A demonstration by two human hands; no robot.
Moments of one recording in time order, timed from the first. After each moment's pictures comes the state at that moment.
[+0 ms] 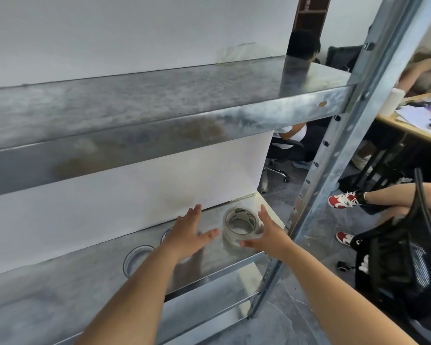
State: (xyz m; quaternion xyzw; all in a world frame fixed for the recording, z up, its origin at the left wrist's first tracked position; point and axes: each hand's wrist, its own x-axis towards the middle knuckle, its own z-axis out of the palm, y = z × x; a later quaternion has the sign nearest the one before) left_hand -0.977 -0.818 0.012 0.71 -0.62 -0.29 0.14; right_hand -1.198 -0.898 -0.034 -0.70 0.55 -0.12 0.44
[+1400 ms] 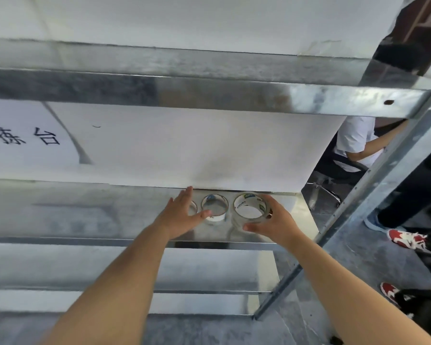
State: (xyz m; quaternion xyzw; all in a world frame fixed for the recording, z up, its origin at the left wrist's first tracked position) left_hand -0.952 -0.707 0.023 0.84 -0.44 -0.26 0.20; right_hand -1.159 -0.860 0.002 -0.79 0.41 -0.16 0.43
